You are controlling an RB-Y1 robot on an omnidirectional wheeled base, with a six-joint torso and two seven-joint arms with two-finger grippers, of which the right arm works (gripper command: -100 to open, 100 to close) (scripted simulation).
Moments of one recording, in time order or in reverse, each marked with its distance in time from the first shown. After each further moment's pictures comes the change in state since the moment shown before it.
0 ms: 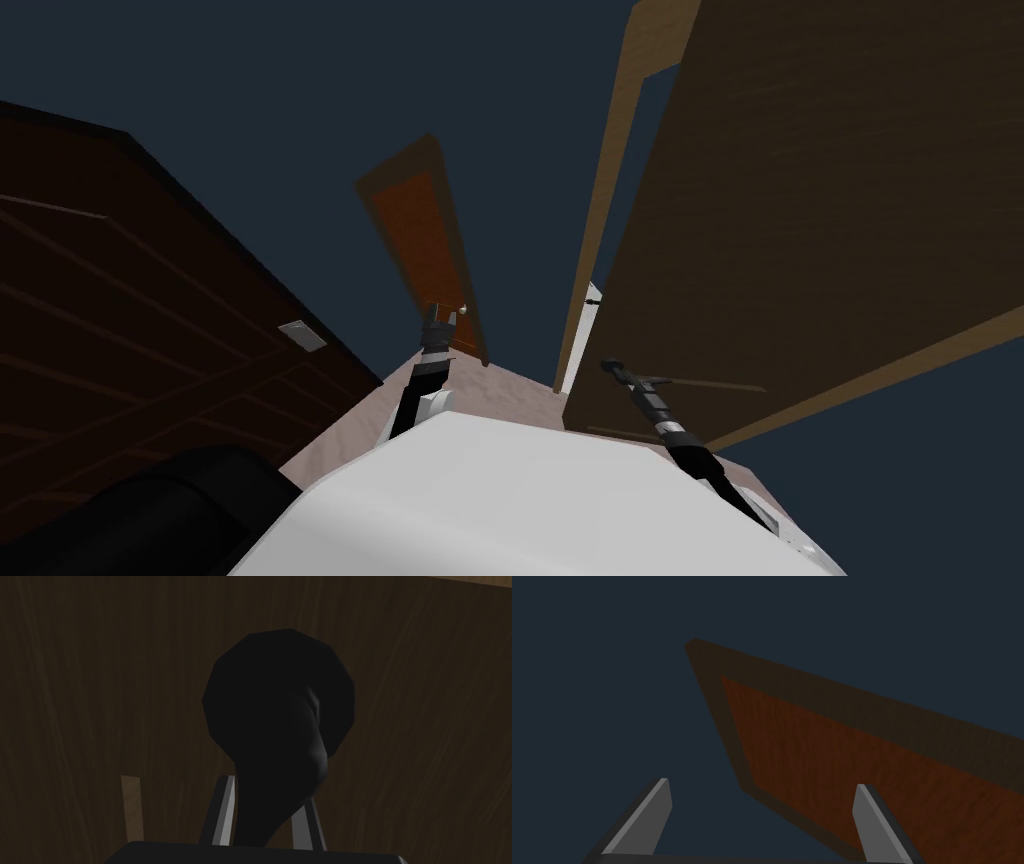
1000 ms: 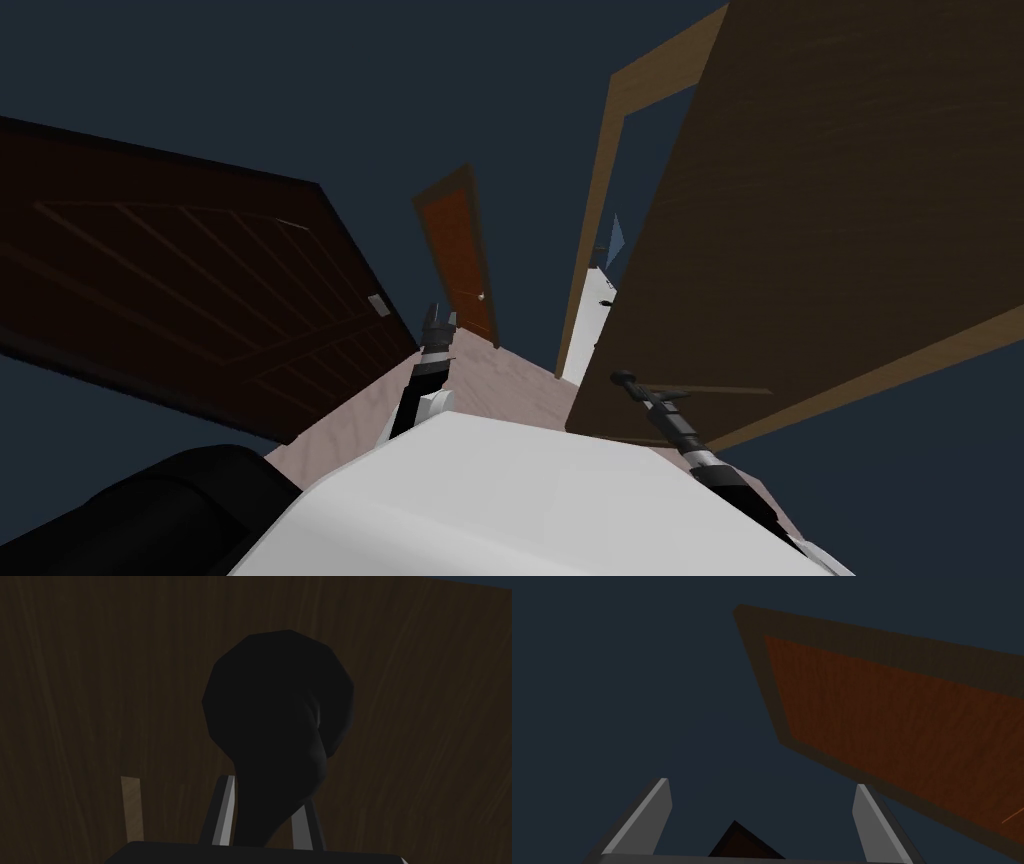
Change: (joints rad) arm 0.080 -0.068 0.045 0.031 -0.004 -0.149 -0.054
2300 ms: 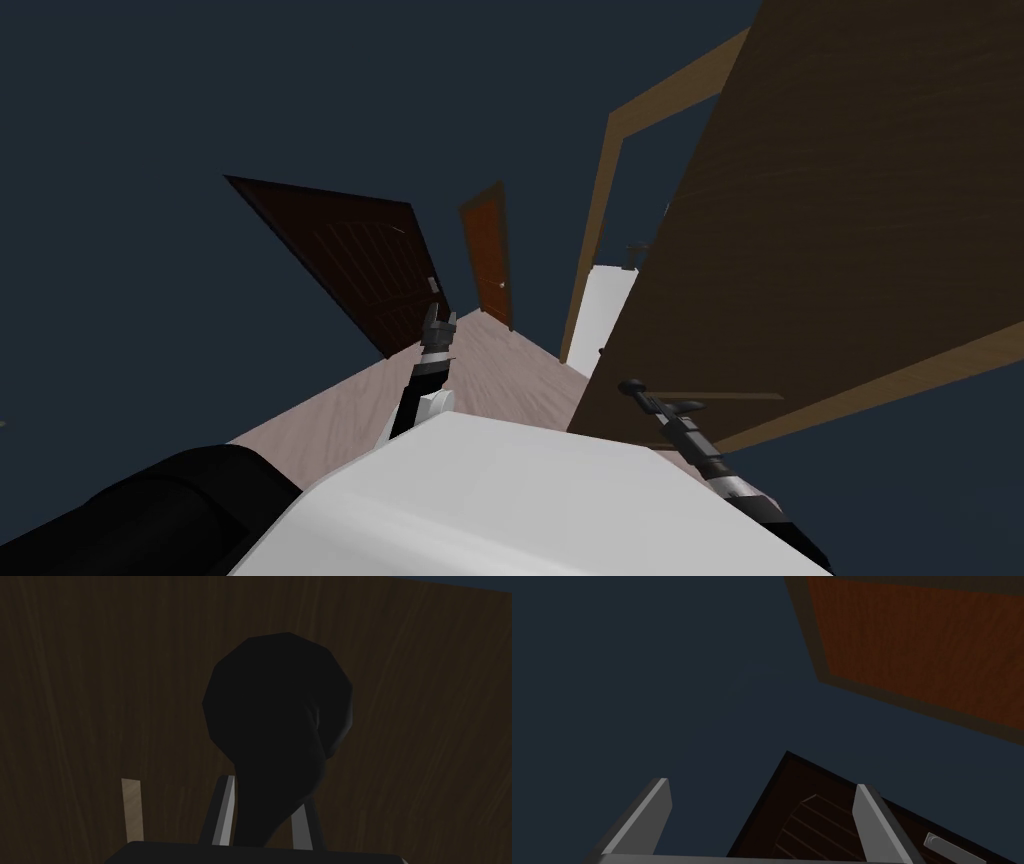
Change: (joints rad) arm 0.035 -0.034 0.027 0.060 -0.004 -0.123 -0.029
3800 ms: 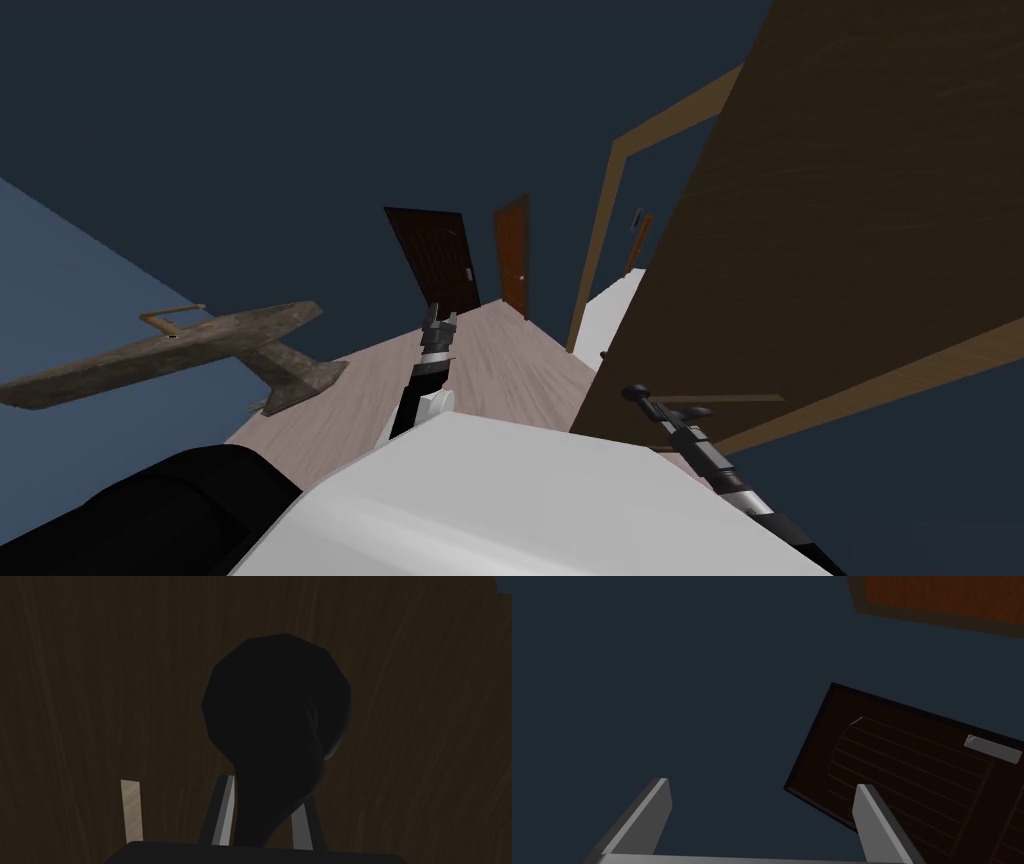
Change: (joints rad) arm -0.015 -0.006 0.024 0.092 0.005 -0.092 -0.017
